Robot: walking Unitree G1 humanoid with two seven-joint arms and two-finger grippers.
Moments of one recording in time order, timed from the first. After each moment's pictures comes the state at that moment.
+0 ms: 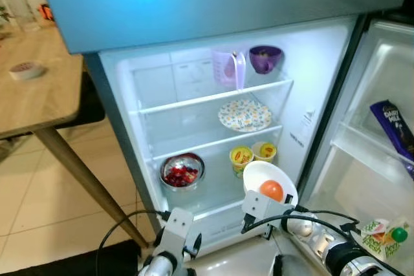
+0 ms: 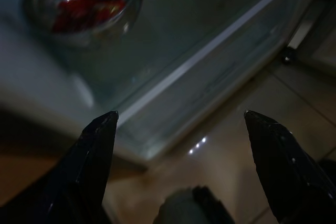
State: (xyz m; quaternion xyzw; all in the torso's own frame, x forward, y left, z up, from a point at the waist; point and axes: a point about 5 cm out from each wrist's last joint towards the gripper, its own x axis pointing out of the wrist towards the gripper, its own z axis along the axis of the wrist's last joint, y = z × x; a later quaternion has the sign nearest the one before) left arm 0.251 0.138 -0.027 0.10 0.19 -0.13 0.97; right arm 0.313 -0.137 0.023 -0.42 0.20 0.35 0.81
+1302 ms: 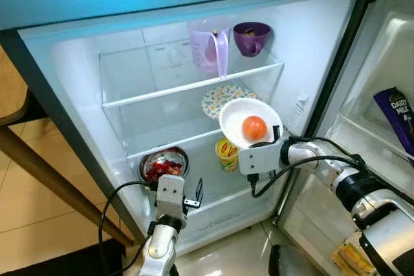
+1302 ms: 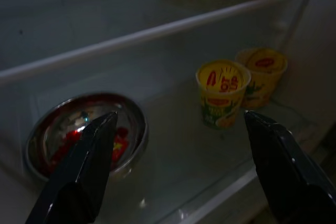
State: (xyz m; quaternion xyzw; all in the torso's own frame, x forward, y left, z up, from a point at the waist) left arm 0.288 0.125 0.049 0.00 -0.05 -0.06 1.00; right arm 0.382 -0.120 0.163 -0.64 -0.01 0.41 0.65
